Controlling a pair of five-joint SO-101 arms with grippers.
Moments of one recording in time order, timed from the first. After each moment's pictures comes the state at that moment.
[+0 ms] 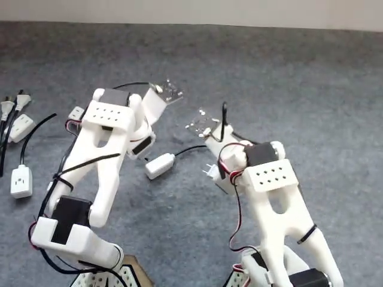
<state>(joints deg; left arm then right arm) 4.2 2.2 12.4 81.5 -34.2 -18.4 -30.8 39.0 72.3 35.1</state>
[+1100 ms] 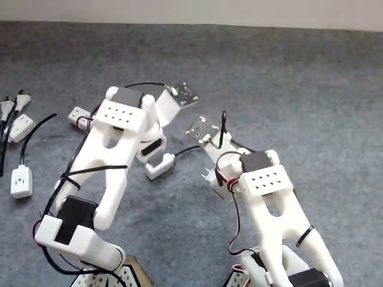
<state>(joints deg) 9.0 2.4 8.7 84.8 -35.1 -19.0 -30.8 48.7 64.3 30.5</state>
